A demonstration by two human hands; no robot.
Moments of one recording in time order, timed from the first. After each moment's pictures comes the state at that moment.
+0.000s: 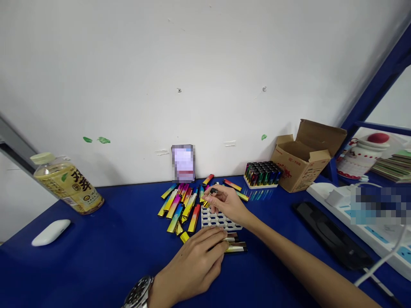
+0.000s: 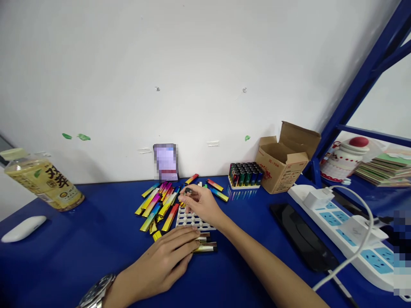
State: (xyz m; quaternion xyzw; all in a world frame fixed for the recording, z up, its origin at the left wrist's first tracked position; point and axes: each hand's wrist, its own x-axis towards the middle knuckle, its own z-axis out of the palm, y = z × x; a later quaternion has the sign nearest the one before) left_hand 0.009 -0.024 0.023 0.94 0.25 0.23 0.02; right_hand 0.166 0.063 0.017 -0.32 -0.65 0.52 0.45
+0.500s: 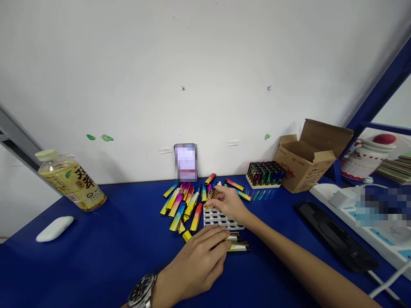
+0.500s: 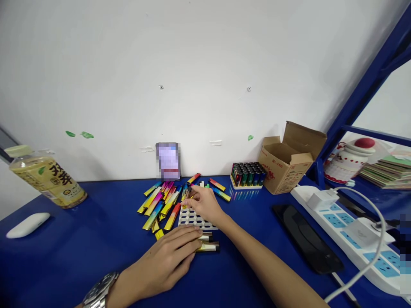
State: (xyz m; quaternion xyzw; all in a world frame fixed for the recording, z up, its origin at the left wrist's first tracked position) left_hand 0.008 -0.024 0.018 0.94 0.25 0.23 0.03; right_hand 0.162 0.074 0.004 -0.37 -0.69 0.44 0.44
